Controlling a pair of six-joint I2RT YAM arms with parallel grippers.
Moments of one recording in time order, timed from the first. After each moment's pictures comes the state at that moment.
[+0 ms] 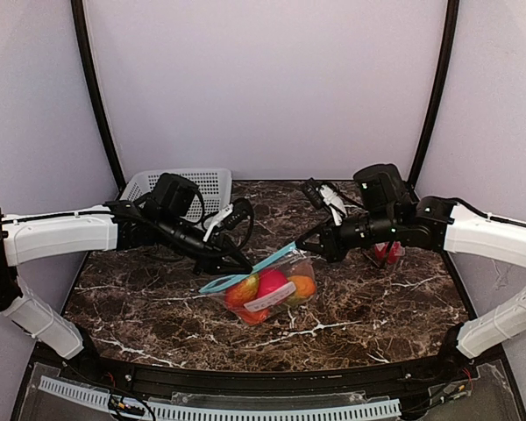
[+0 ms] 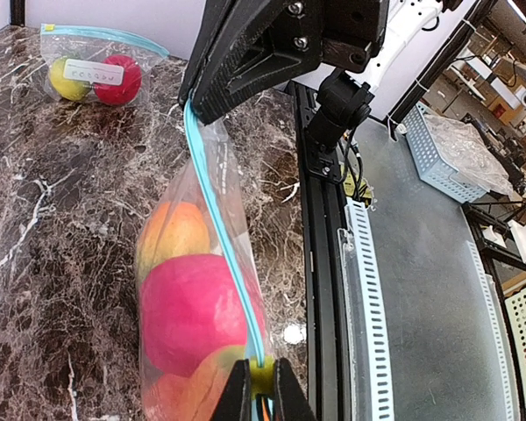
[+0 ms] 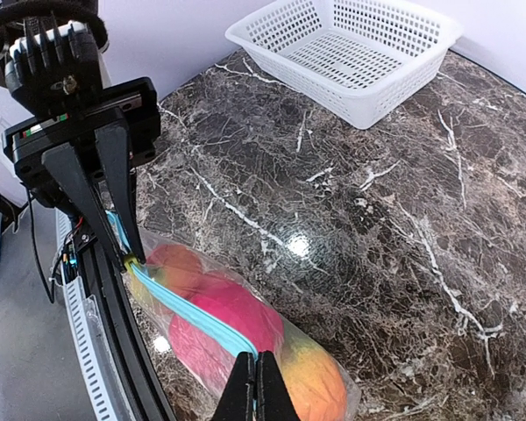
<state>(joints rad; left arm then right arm) -0.78 1.44 1.04 -0.29 0.81 0.11 0.87 1.28 1.04 -0.34 -0.31 0.16</state>
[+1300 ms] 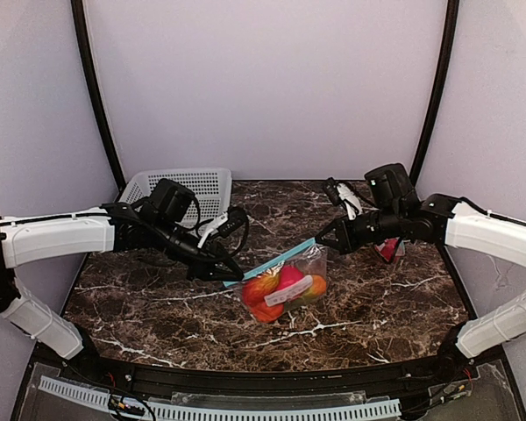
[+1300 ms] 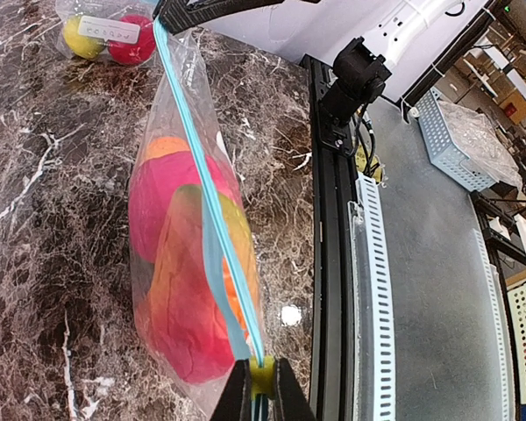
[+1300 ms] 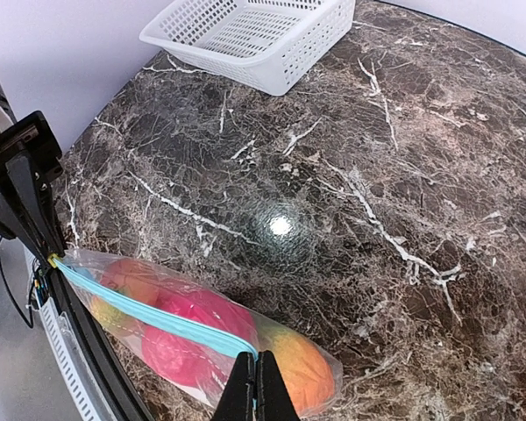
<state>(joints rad) -0.76 1.42 1.01 -0.38 0.79 0.14 0.72 1.28 1.01 -0.40 -0.30 0.22</state>
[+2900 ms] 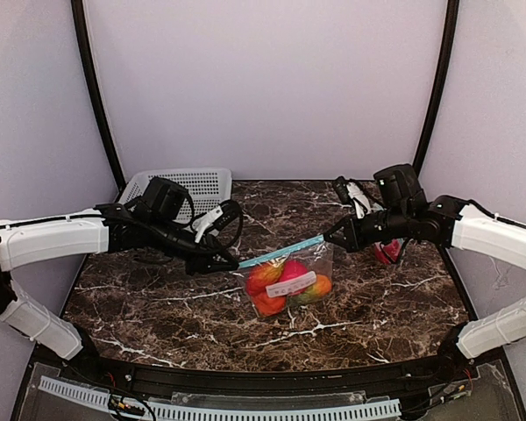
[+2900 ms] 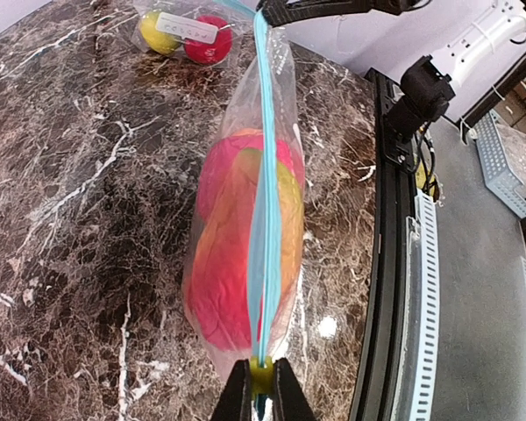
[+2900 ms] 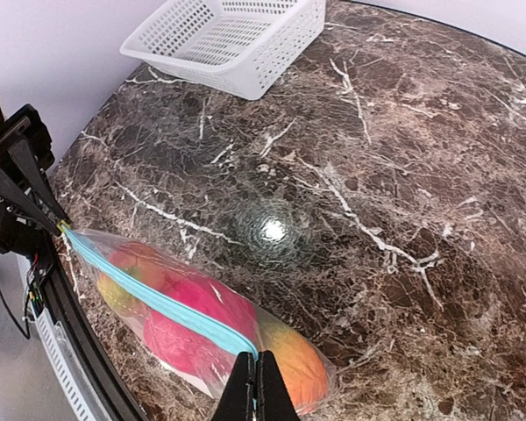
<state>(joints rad) -0.73 1.37 0.98 -0.35 0.62 0.09 0.68 1.23 0.97 -0.41 -0.29 0.24</state>
